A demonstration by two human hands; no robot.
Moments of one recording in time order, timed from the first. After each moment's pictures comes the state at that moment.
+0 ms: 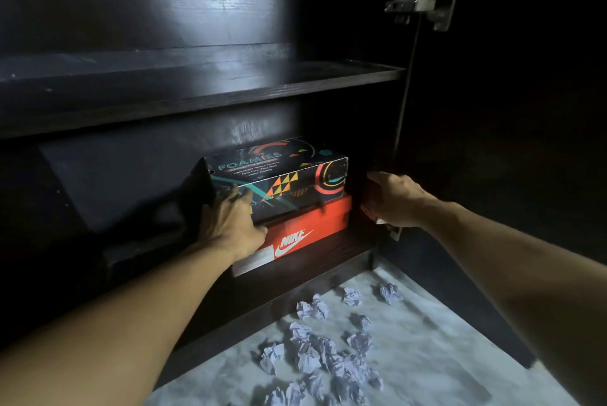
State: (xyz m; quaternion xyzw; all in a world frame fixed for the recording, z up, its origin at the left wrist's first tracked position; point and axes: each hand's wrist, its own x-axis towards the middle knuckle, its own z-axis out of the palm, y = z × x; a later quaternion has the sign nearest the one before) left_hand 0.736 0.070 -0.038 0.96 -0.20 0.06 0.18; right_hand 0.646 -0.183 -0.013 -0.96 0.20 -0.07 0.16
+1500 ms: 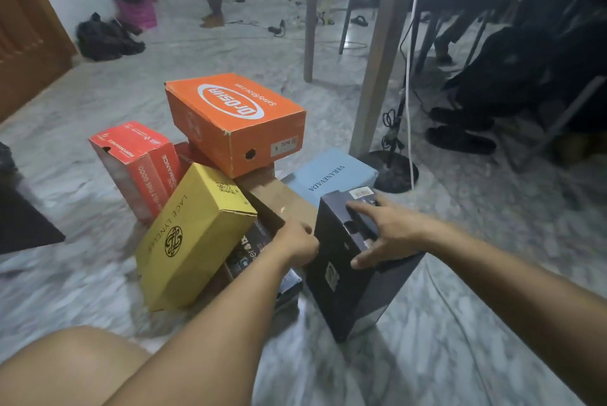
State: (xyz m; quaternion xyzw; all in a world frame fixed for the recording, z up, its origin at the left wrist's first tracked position) left_hand -0.033 -0.066 -0.043 0.64 -0.61 -0.46 0.12; right_hand -0.214 -0.043 0.010 -0.70 0.67 0.12 0.22
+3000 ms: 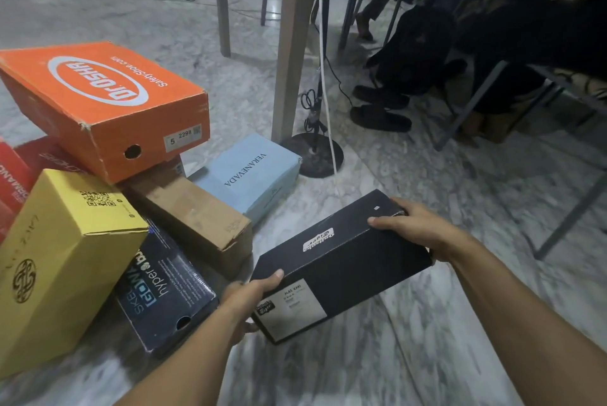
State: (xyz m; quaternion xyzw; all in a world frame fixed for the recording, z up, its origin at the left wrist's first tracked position) left_hand -0.098 -0.049 -0.141 0.62 -0.32 -0.70 0.14; right_hand -0.379 -0.015 -0.026 -0.36 0.80 -0.23 0.42
